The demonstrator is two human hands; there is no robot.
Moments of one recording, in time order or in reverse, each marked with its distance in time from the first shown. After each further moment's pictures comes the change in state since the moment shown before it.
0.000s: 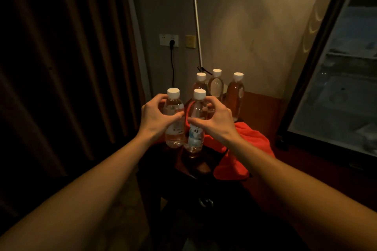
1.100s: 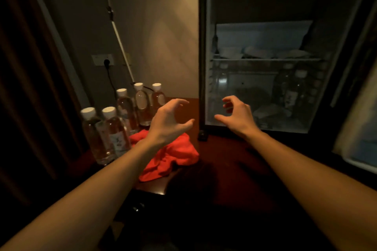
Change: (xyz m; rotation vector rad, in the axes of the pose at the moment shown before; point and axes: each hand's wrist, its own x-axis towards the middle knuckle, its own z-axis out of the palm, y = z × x) left_hand -0.043 0.170 0.150 -0.077 -0.321 0.407; right_hand -0.076 0.070 -0.246 -0.369 0.297 0.248
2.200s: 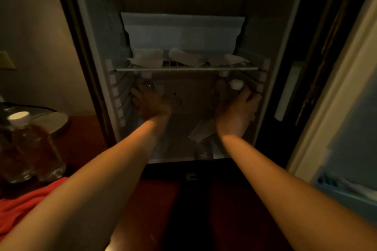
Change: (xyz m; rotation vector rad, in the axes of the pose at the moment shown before) left_hand 0.215 0.036 0.243 0.009 0.196 -0.620; right_hand 0.098 0.130 -0.076 -0.324 0.806 0.393
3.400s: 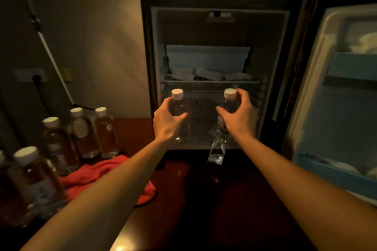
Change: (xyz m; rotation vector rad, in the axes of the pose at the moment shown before) left_hand -0.077 -0.044 -0.153 -0.339 -0.179 0.331; right_hand -0.055 -0.053 -0.105 0.314 -0.289 -0.167
